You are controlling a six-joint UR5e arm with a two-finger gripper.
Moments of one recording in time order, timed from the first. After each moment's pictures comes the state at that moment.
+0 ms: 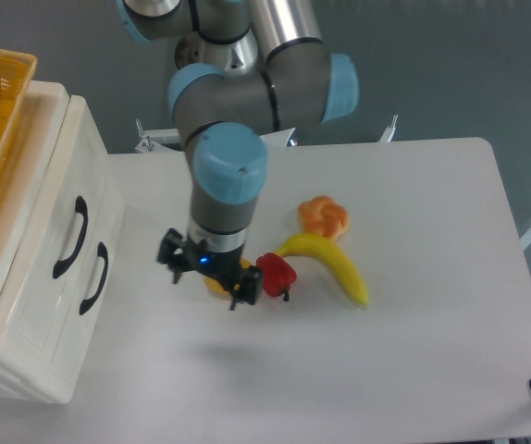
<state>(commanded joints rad) 2.38 -1.92 -1.51 -1.19 1.48 0.92</state>
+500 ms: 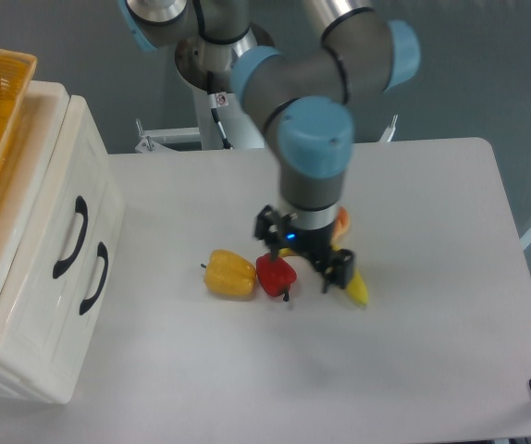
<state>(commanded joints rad) 2.60 -1.89 -1.53 -1.20 1.52 1.30</state>
